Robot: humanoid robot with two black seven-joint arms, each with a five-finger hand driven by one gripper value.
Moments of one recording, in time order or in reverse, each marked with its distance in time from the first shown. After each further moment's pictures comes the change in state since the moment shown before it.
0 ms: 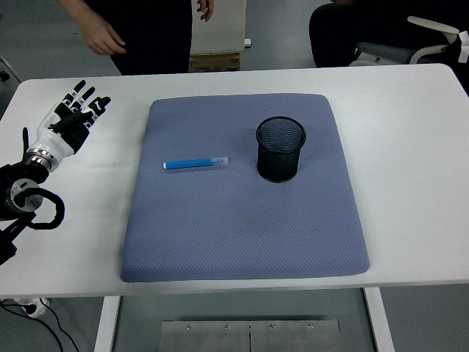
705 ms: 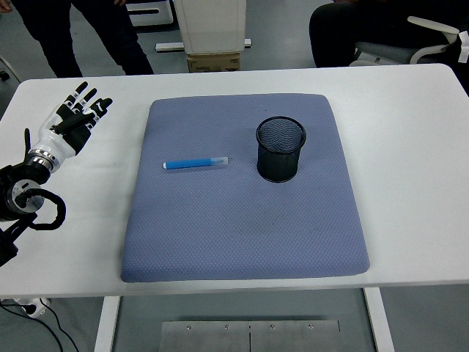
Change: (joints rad) left arm -0.001 -0.009 0.001 0.001 0.005 -0.003 0.002; right arm 0.000 0.000 0.000 -0.001 0.000 0.000 0.000
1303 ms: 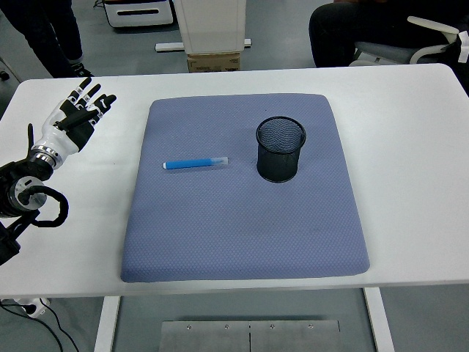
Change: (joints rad) left arm -0.002 -0.007 -0.004 0.001 0.020 -0.004 -0.003; right arm 0.000 0.000 0.000 0.001 0.000 0.000 0.000
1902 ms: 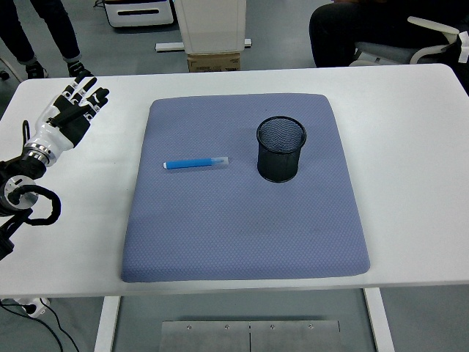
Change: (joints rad) left arm -0.010 0.037 -0.034 0.000 0.008 -0.065 0.002; right arm 0.000 0.000 0.001 0.000 0.000 0.000 0.000
